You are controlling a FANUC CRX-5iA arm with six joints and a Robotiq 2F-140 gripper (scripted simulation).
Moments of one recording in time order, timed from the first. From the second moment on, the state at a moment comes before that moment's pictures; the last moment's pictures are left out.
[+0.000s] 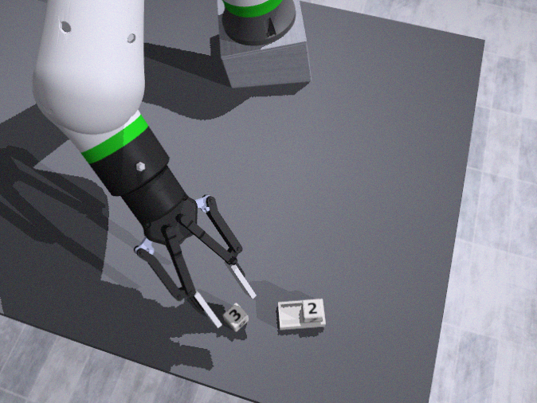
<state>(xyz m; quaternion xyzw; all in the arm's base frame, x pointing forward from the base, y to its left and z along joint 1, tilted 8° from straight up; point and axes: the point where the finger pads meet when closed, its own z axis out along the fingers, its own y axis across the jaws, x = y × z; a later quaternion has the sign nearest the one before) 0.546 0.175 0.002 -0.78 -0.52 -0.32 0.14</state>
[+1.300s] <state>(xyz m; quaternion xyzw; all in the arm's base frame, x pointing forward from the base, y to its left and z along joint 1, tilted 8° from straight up) 0.547 0.183 0.017 -0.82 -0.53 -0.21 0.07</state>
